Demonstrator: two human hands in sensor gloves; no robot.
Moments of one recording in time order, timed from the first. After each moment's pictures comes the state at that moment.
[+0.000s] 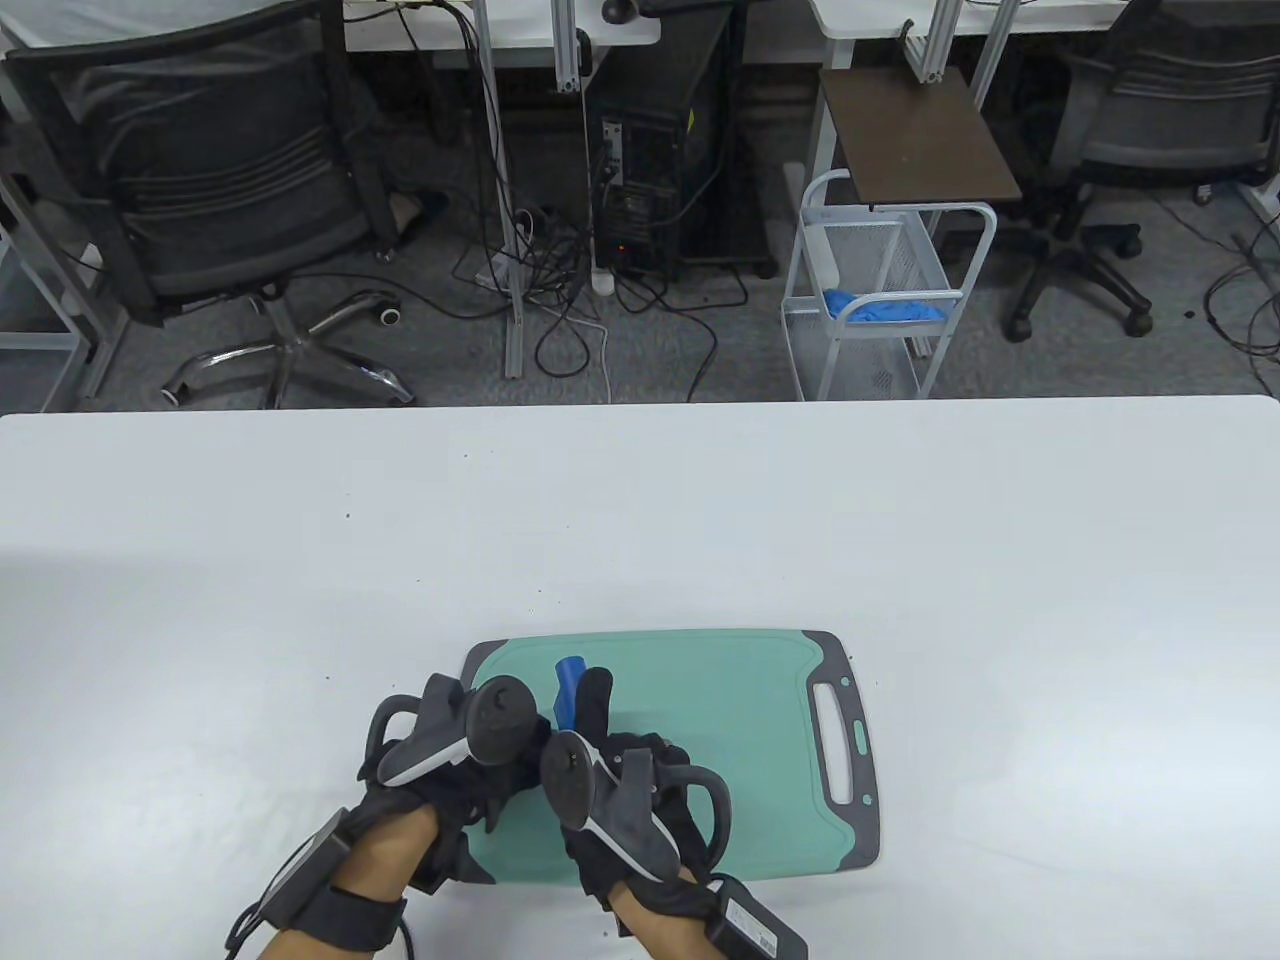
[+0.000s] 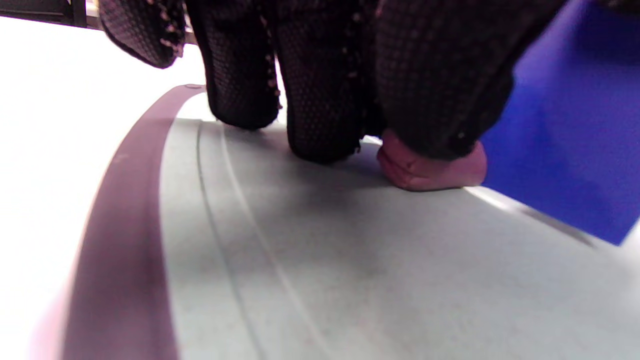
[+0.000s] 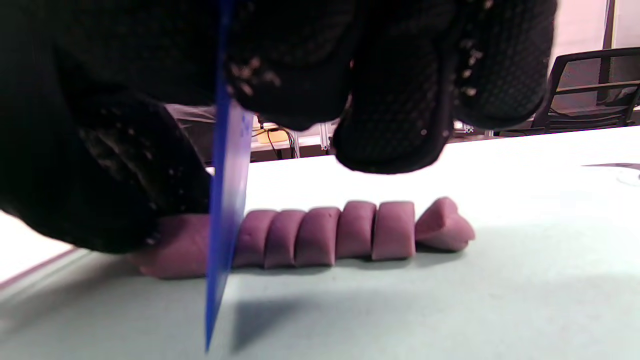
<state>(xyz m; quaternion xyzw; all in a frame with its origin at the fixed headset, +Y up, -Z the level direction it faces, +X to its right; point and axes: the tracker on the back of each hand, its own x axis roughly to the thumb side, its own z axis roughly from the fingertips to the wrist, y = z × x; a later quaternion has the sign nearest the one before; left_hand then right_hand) -0.176 -0.737 -0.285 -0.14 -0.17 0.05 0.97 -0.031 -0.712 -0.228 0.02 -0.03 1.00 0.09</state>
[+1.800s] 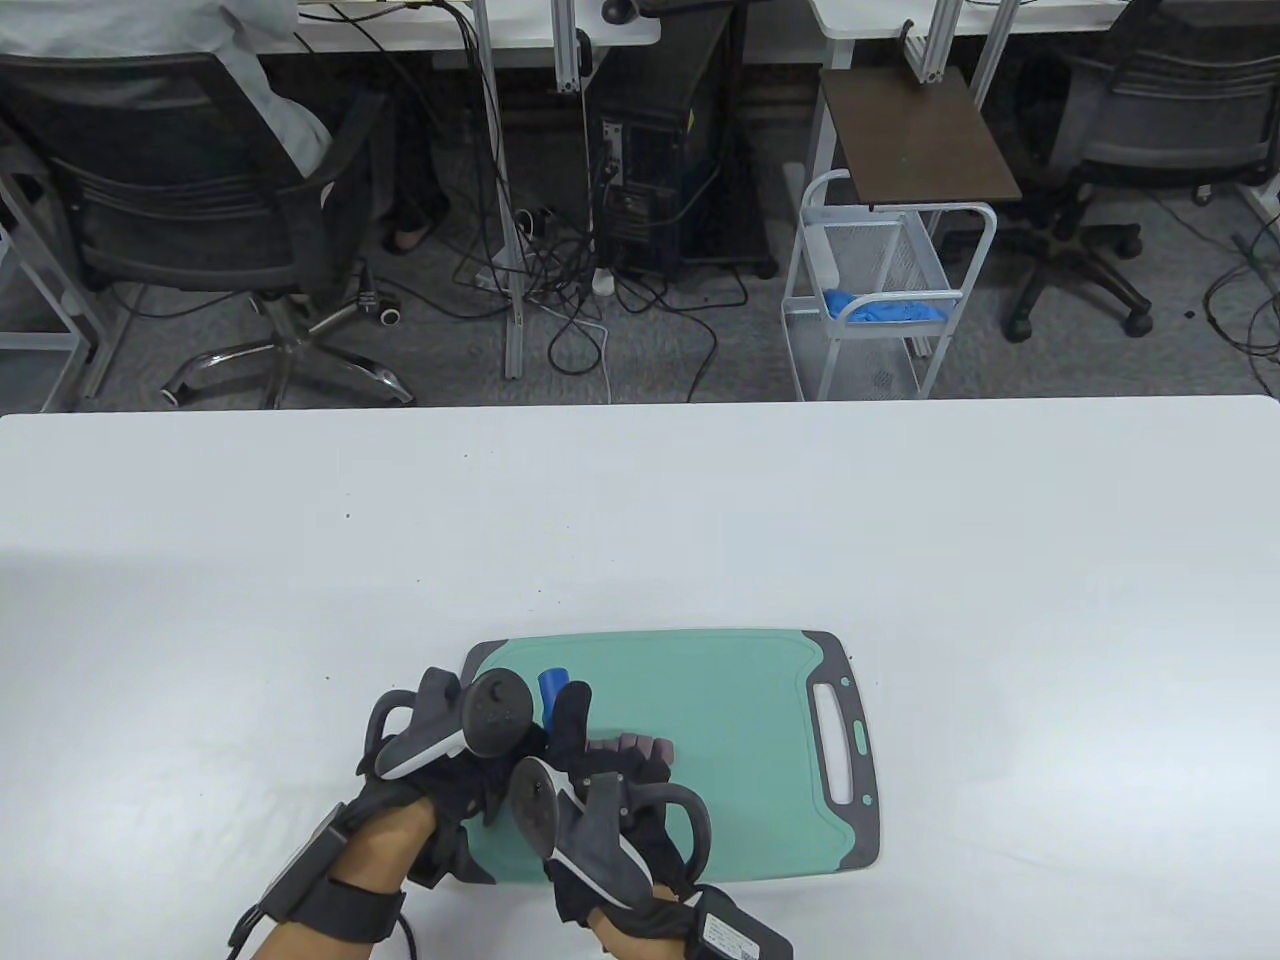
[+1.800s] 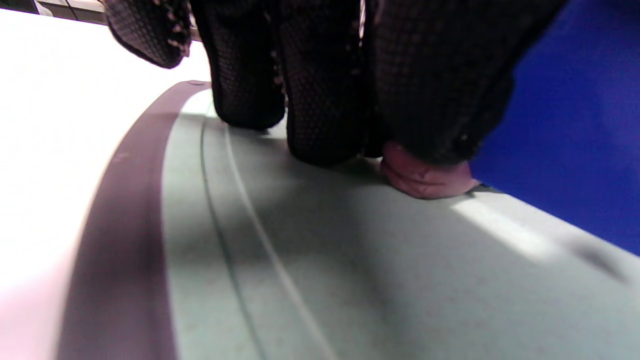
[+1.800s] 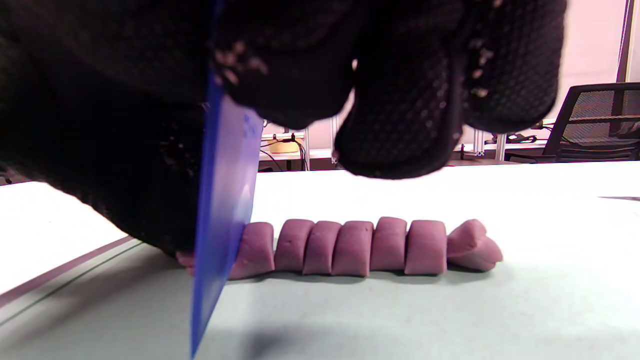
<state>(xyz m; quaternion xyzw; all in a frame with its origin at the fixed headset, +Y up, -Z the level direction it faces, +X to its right) -0.177 -0.737 -0.289 -0.13 -0.17 0.05 0.97 -0.051 -0.711 -0.215 0.04 -0.05 1.00 0.05</state>
